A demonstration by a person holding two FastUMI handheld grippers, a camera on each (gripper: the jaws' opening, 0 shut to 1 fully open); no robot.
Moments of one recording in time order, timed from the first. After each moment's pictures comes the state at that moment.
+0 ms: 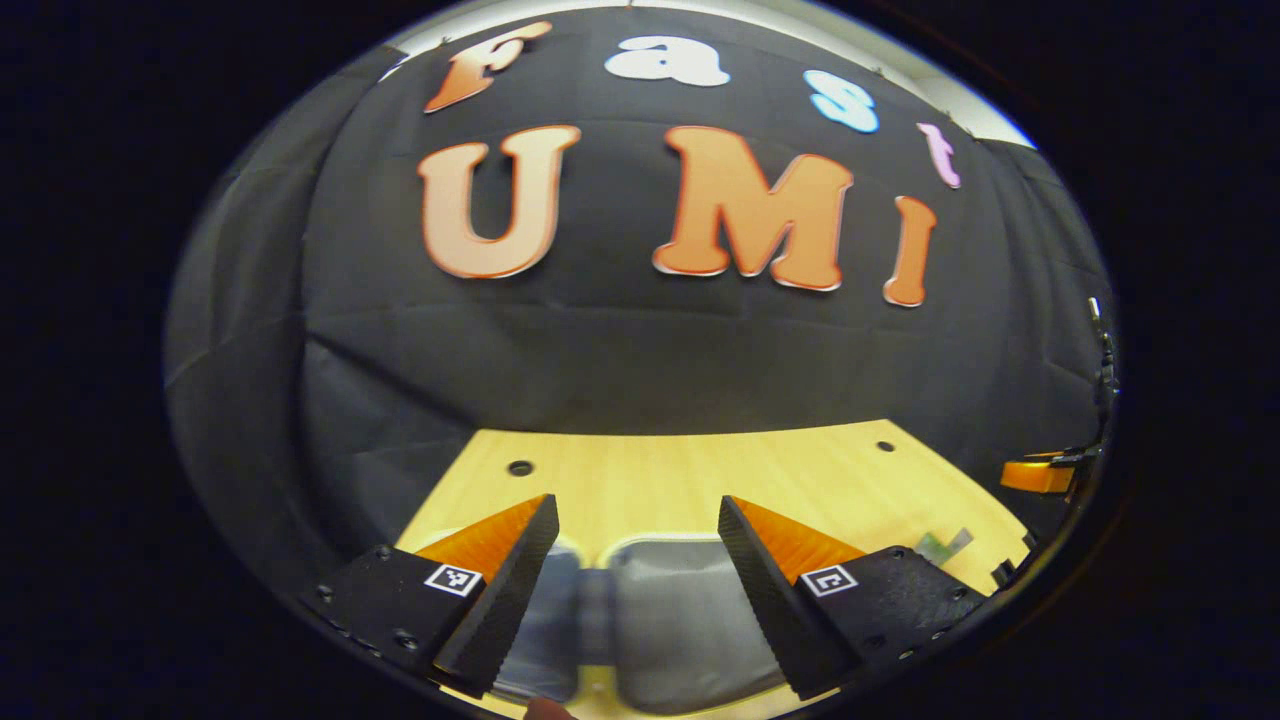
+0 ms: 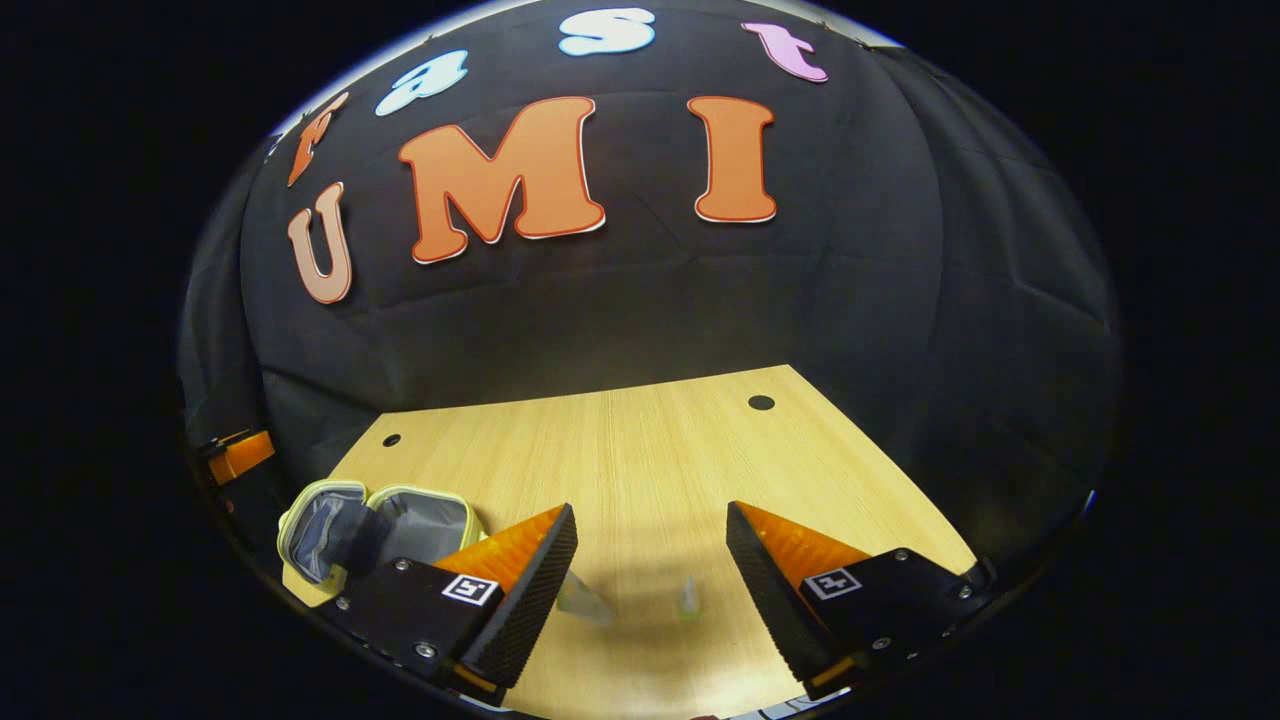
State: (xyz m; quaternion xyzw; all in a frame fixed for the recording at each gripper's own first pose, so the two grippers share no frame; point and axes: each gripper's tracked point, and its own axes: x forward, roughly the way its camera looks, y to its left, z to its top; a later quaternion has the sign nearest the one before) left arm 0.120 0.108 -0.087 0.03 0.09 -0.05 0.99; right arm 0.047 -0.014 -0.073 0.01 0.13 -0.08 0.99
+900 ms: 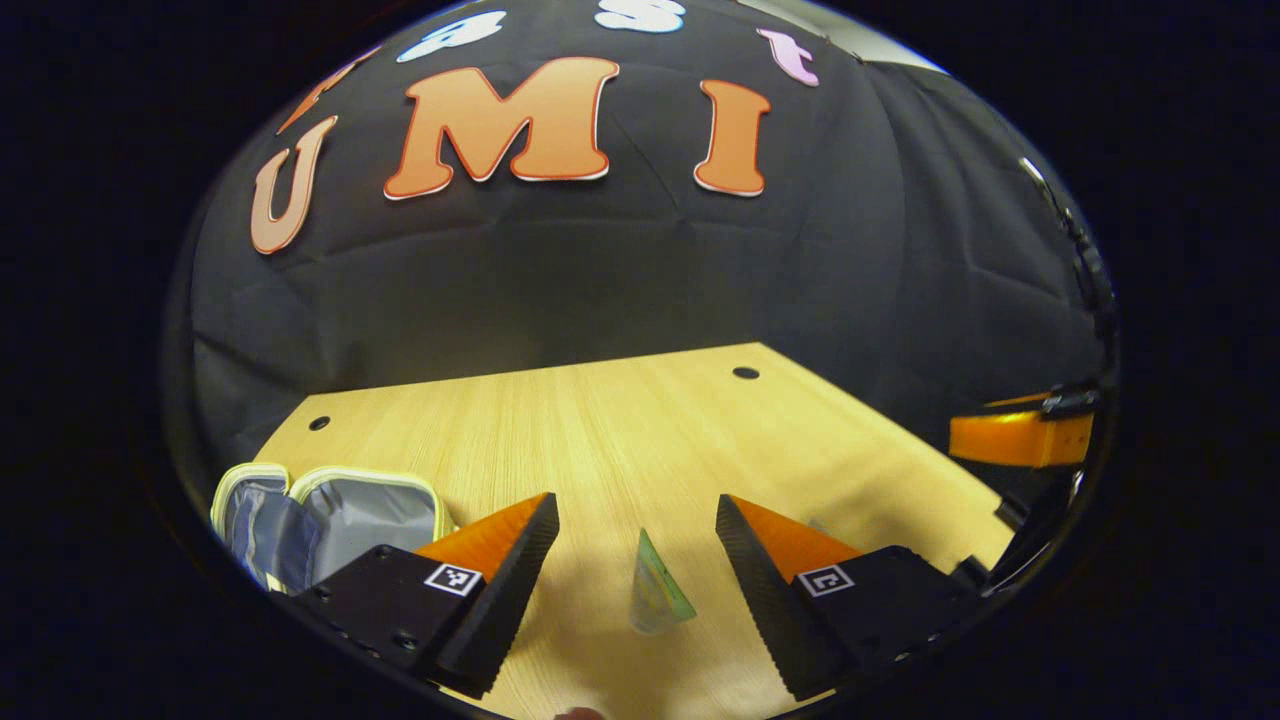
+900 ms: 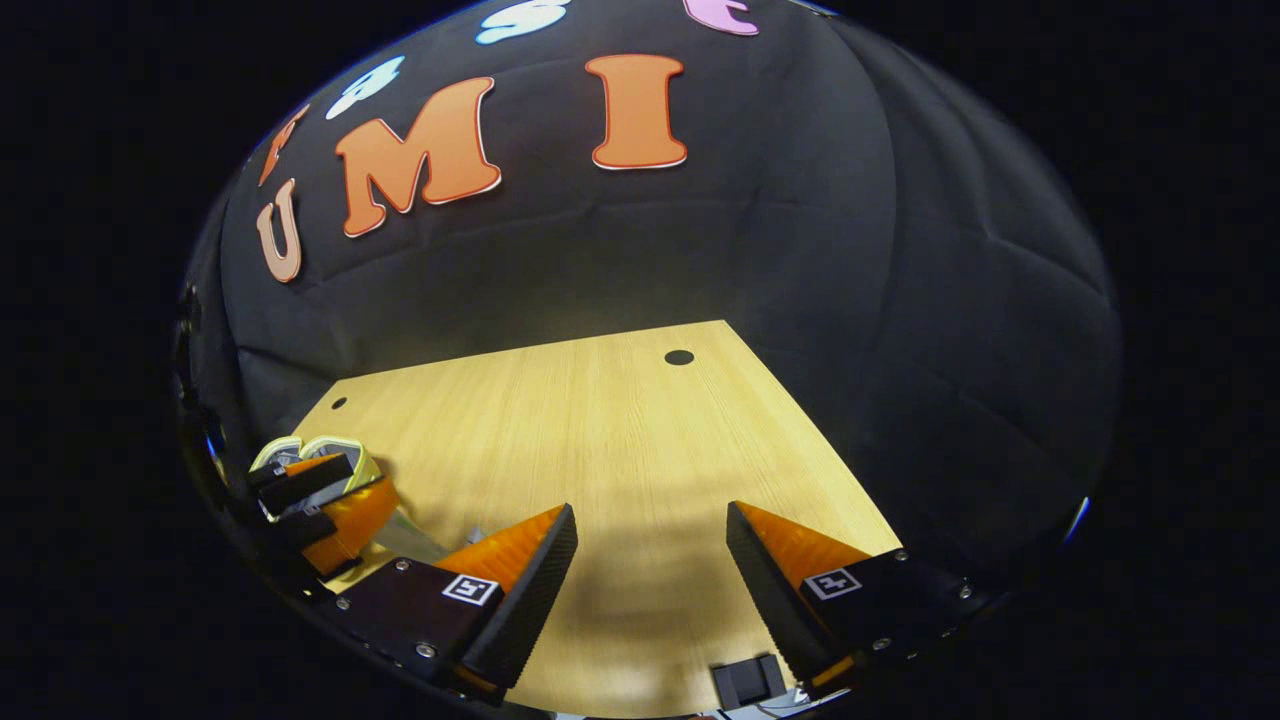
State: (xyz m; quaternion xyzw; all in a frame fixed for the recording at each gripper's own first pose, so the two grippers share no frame) left arm 0.141 -0.181 -0.259 0.10 0.16 -0.13 0.97; right arm 0.036 -0.169 -0.135 0.02 0.19 -0.09 0.98
